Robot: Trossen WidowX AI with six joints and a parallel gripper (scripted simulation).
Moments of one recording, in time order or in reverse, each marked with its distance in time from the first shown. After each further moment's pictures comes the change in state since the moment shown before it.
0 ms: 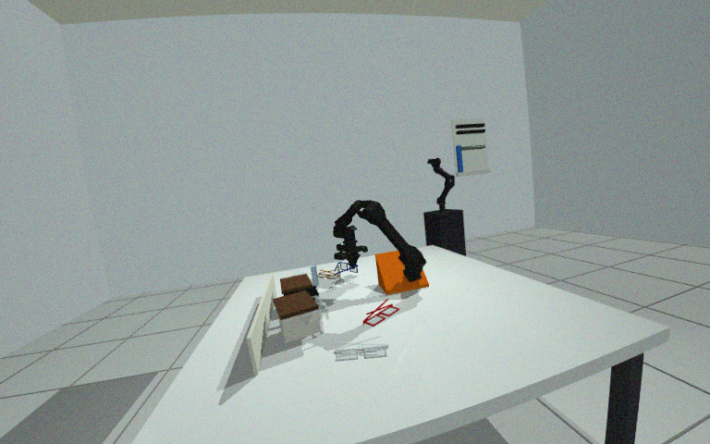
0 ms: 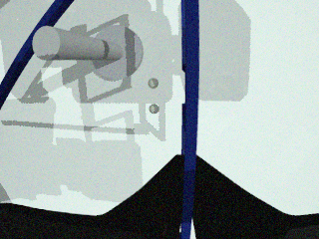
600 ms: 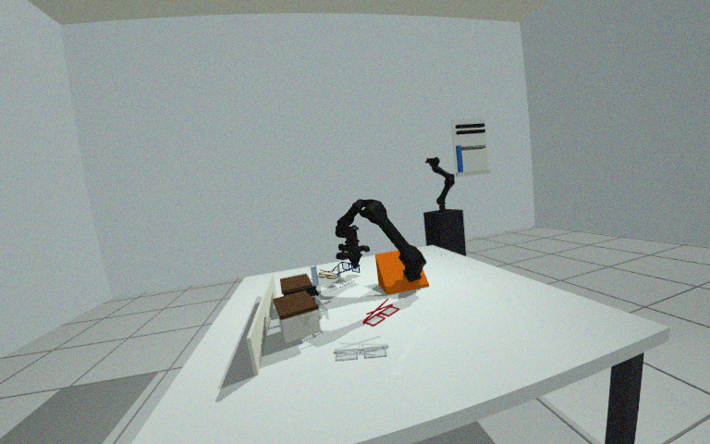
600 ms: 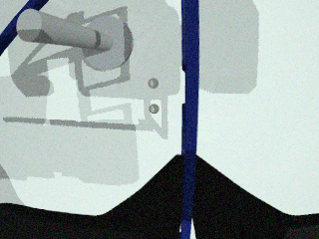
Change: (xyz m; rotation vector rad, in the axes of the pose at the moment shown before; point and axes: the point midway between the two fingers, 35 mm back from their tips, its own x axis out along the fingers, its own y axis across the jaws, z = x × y) arm 0.000 -0.007 -0.008 0.001 0.000 0.000
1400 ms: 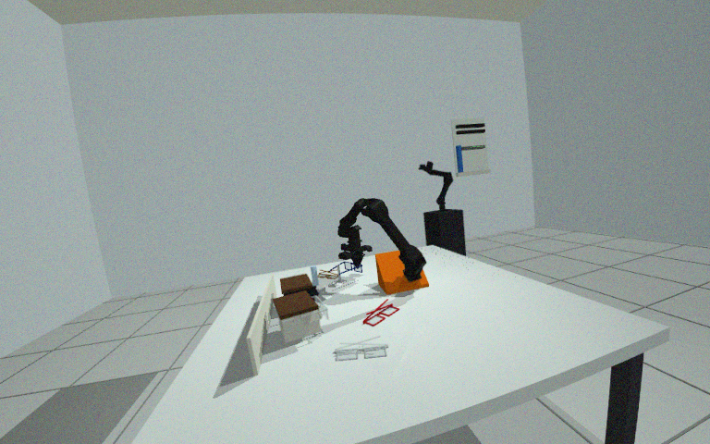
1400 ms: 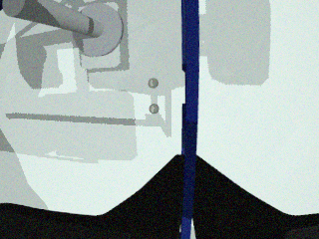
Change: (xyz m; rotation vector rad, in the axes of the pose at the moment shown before) arm 0.000 -0.007 -0.011 0.002 0.000 0.000
